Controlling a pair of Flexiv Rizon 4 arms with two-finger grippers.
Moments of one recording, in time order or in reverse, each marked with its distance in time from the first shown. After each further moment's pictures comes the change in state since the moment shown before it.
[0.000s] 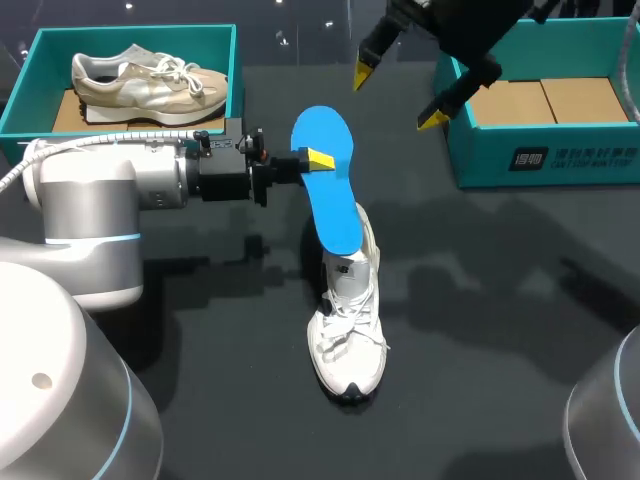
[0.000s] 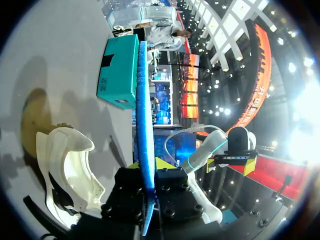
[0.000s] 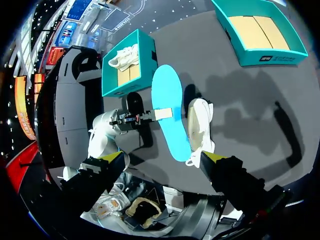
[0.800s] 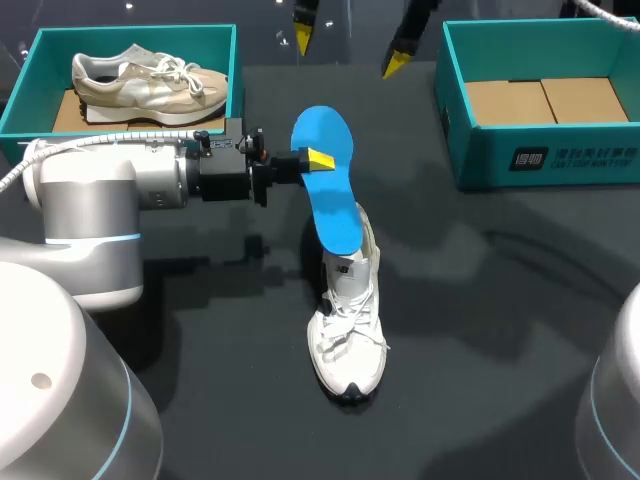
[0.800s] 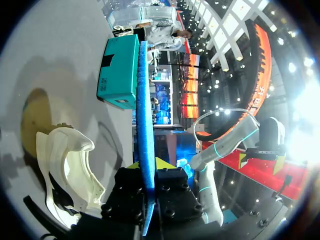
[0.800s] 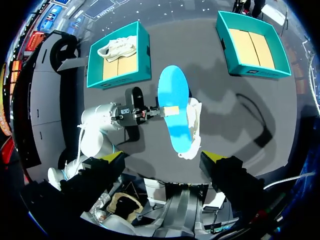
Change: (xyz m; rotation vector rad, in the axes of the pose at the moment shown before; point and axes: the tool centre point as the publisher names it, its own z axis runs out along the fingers) left arm 0.000 0.000 0.000 0.000 0.000 0.000; right arm 0.066 -0.001 -0.015 0.061 -0.296 -0.046
